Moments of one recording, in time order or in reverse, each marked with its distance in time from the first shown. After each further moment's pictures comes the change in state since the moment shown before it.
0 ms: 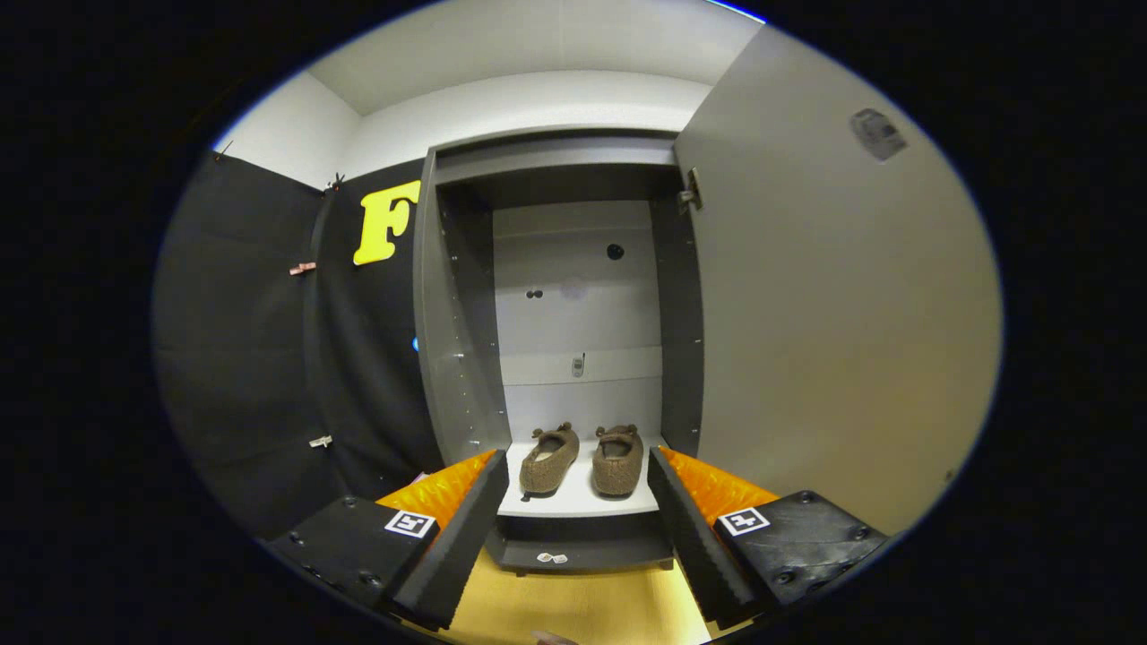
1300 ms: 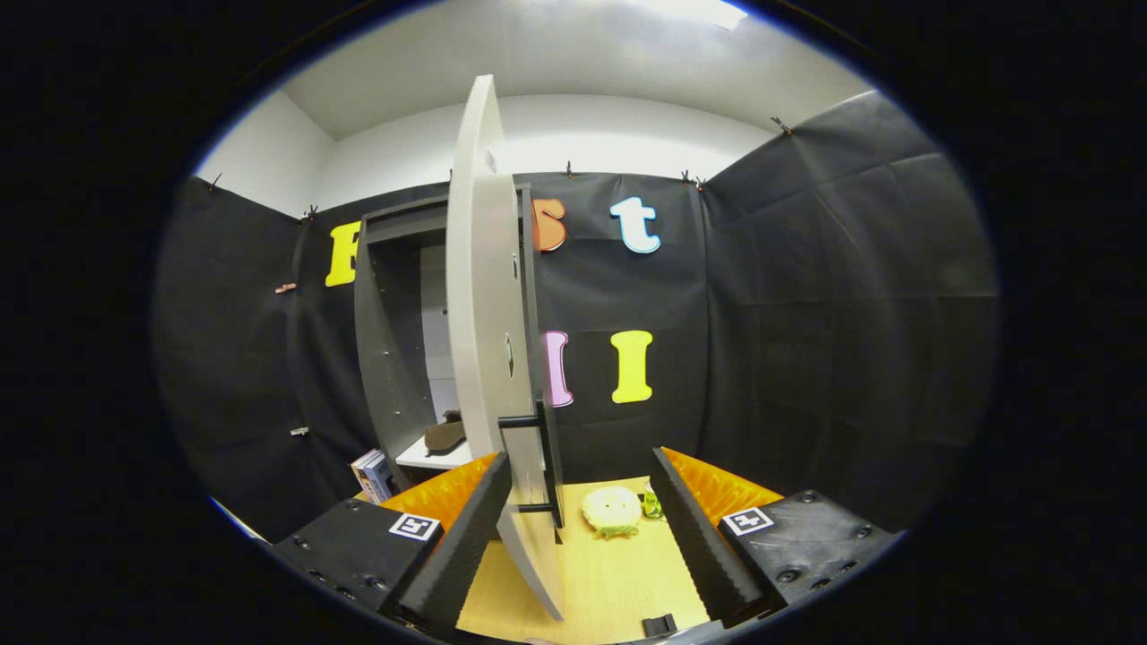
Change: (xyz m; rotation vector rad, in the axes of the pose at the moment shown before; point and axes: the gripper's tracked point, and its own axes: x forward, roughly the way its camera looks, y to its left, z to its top) arm -0.155 -0.237 0.021 0.003 0.003 -0.046
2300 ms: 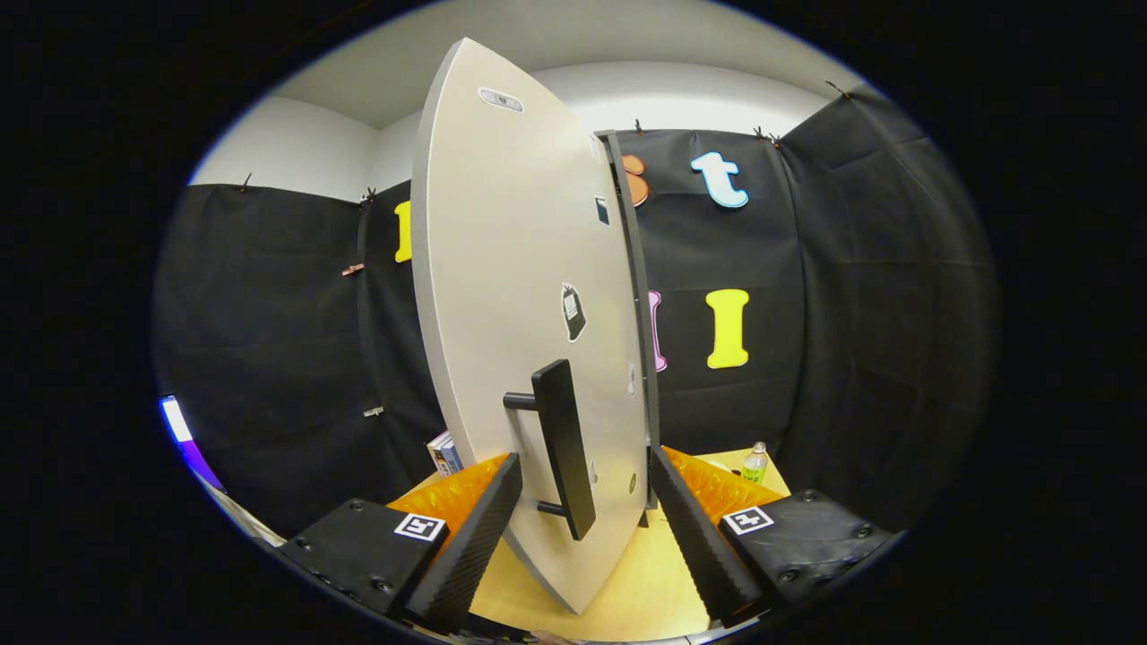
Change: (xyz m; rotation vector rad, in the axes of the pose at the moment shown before) arm 0.039 0.126 -0.041 0.035 0.117 0.224
